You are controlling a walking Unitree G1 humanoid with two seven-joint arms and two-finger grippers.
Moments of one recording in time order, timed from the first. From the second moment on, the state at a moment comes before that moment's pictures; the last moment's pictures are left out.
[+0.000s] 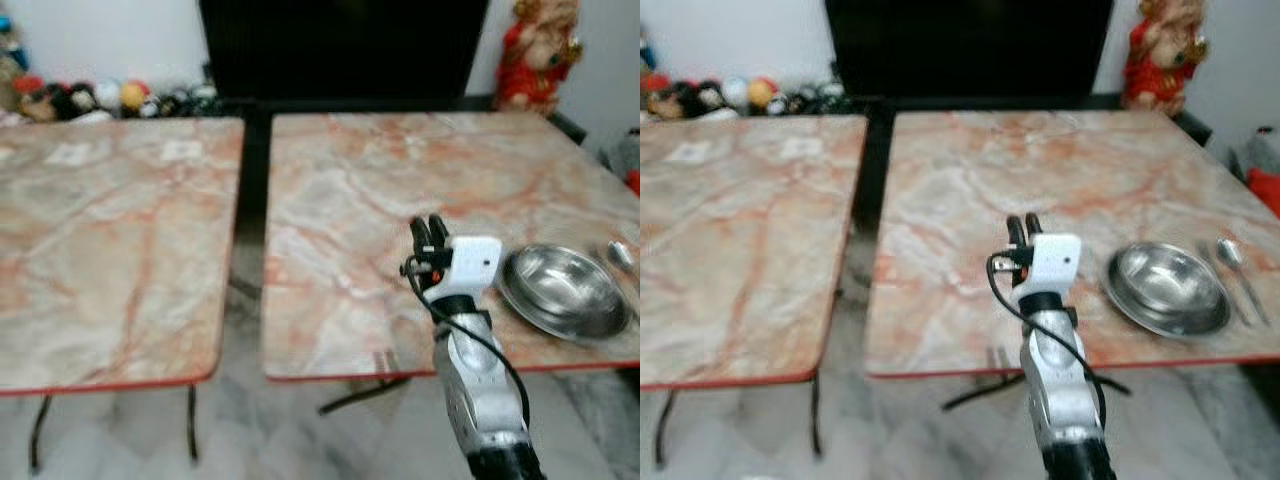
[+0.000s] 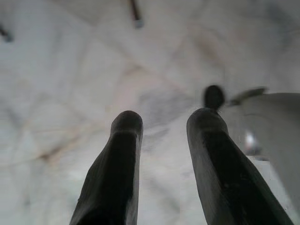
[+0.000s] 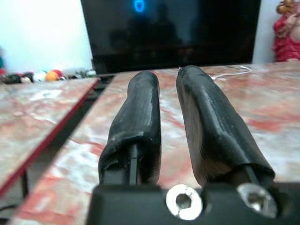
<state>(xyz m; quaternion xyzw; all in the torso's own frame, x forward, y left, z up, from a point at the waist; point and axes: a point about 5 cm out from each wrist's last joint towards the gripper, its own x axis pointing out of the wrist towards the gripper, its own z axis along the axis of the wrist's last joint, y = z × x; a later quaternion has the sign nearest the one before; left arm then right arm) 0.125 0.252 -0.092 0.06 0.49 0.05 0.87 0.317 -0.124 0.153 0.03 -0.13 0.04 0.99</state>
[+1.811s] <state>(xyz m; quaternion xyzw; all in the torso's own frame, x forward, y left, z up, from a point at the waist) 0.133 0.265 -0.084 0.06 0.47 0.06 0.88 0.319 -0.116 0.148 0.05 -0.11 0.05 0.99</state>
